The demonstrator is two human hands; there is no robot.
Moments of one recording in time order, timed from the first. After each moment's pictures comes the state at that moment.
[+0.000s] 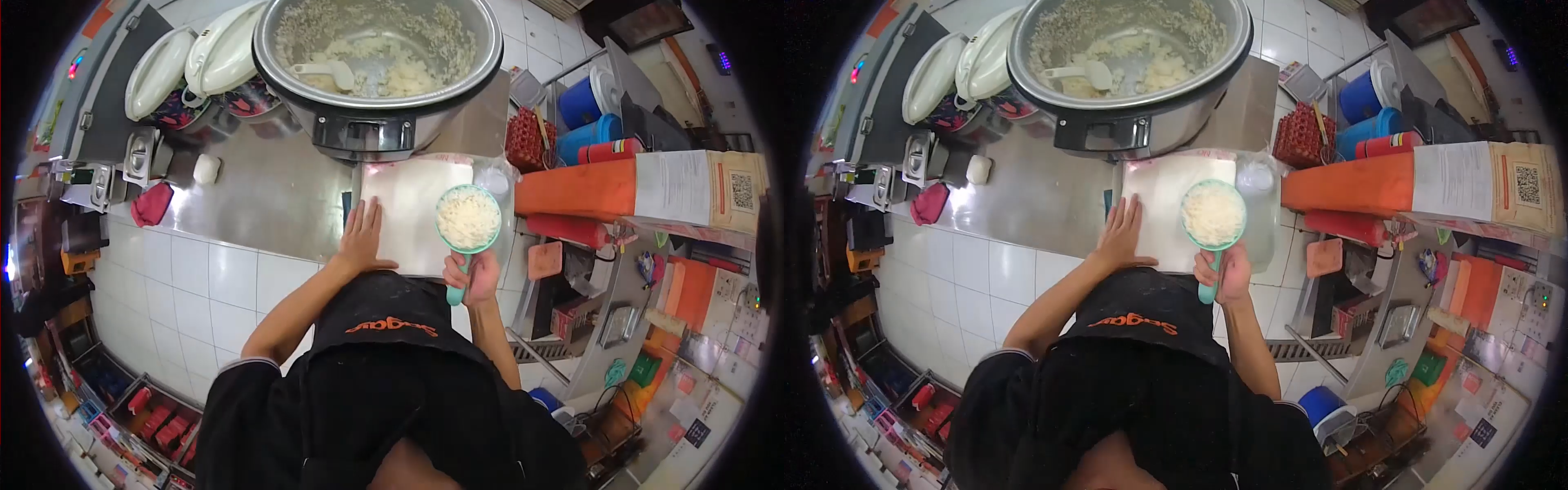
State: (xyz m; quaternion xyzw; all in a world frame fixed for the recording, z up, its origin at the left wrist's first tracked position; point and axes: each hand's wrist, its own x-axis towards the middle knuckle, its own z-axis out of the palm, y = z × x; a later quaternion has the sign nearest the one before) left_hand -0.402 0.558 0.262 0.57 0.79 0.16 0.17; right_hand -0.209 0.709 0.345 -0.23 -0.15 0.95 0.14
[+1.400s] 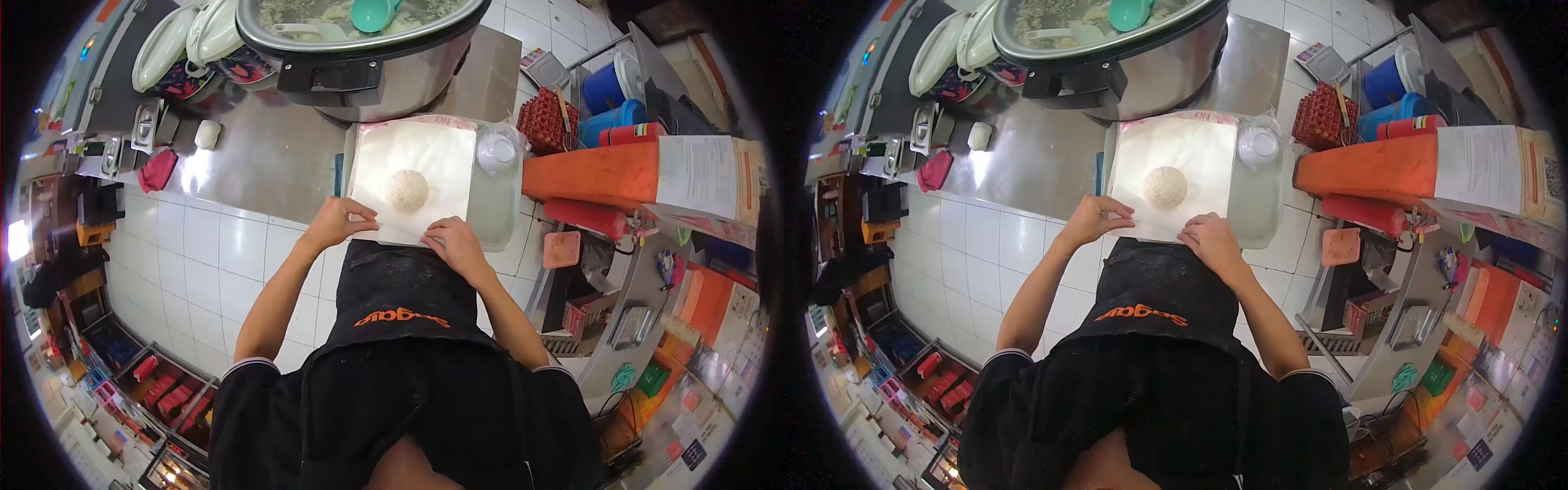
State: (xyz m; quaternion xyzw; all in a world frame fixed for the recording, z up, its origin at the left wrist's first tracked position) left_hand -0.399 0.534 0.299 0.41 0.75 0.36 0.38; right_hand -0.181 0.727 0.281 -0.11 -0.93 0.35 -0.05
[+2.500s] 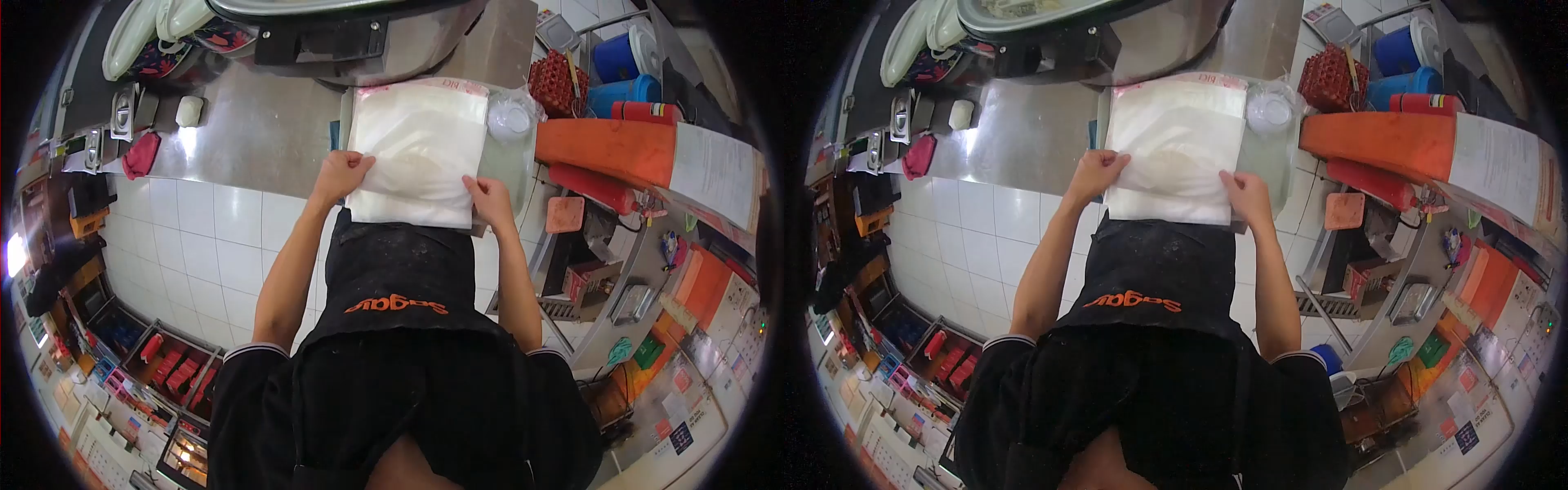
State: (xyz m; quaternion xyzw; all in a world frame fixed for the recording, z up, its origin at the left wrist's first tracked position) left_hand -0.411 0.561 0.257 0.20 0.85 0.30 0.38; right_hand -0.174 0.775 0.238 -0.49 -0.65 0.58 -0.08
